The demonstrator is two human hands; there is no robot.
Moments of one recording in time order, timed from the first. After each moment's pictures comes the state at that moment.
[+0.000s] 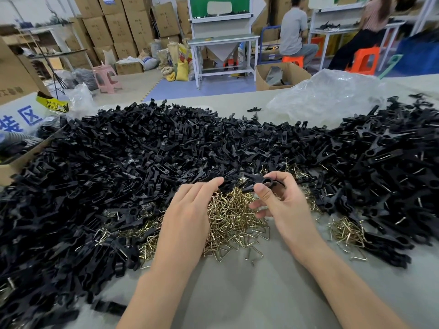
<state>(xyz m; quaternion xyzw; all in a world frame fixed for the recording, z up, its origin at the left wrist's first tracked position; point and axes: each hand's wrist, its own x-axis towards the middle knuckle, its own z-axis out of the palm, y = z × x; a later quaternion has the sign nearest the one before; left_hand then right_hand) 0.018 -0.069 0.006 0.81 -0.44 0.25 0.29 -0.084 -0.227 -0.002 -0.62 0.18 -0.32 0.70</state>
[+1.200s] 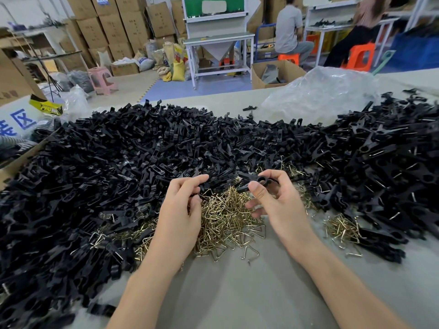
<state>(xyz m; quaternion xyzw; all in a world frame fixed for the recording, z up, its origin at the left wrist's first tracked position) 0.031 -0.068 0.002 0.80 -0.38 0.07 0.46 -0.084 -0.224 0.001 -0.62 0.19 -0.31 0.70</state>
